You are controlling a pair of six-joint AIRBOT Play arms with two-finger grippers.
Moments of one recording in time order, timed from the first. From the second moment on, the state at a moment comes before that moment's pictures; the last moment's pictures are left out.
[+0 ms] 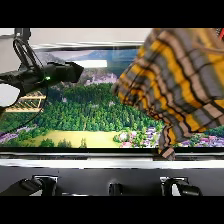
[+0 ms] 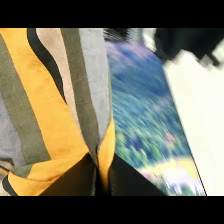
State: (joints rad) left arm -0.43 -1.09 1.37 1.35 -0.71 -1.71; right arm -0.18 -0.56 1.24 -1.82 1.15 1.45
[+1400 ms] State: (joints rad) left arm -0.45 -1.10 1.37 1.32 -0.72 -1.74; right arm -0.62 -1.06 1.88 -2.32 1.23 1.75
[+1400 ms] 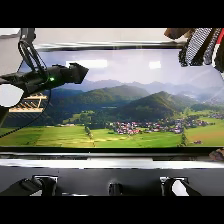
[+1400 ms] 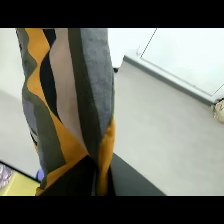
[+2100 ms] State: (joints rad) left arm -0.45 -1.12 1.37 1.32 -0.77 -1.74; right arm -0.63 -1.19 1.96 -2.54 1.03 1.94
